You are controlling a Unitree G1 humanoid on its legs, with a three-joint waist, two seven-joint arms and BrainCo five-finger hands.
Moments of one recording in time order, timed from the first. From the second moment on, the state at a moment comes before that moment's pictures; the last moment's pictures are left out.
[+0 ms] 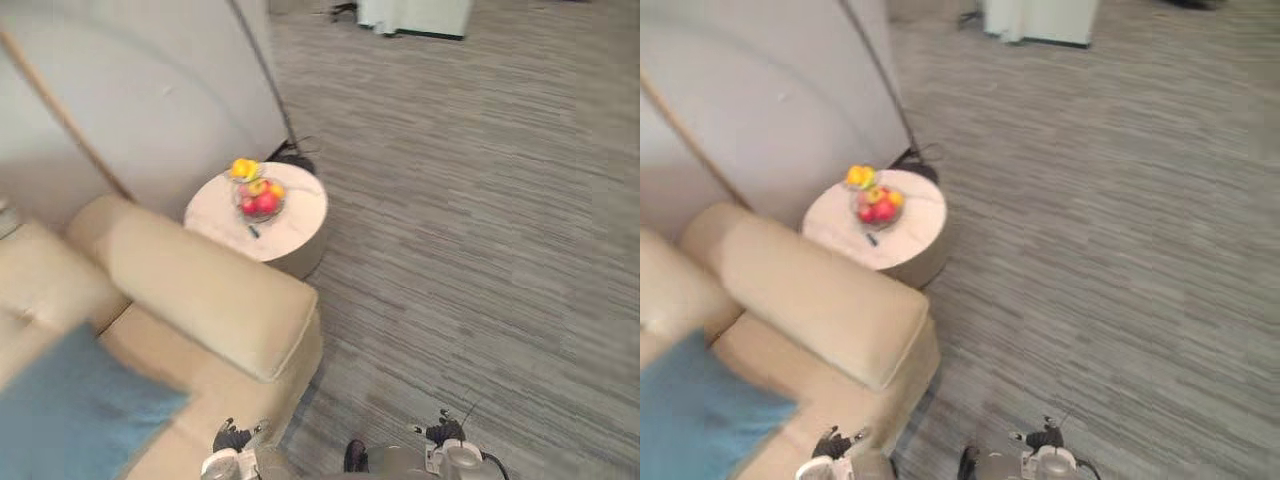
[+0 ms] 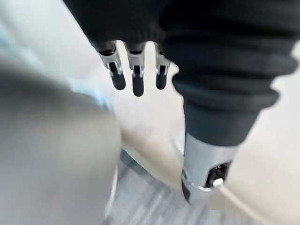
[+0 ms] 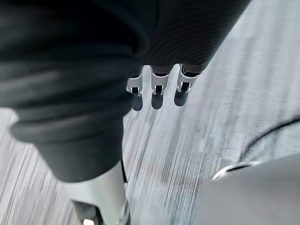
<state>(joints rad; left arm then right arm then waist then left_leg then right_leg) 0.06 -0.04 0.32 0.97 0.04 -0.06 0.13 0.00 -0.03 -0.23 0.99 -0.12 0.01 -0.18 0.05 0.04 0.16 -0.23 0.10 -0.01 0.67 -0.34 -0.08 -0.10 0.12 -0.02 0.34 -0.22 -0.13</state>
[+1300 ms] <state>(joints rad) 0.03 -0.01 0.22 0.95 0.04 -0.03 0.13 0.00 0.05 -0.27 0.99 -0.04 0.01 -0.20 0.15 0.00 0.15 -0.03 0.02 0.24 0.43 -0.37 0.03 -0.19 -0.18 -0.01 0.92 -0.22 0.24</state>
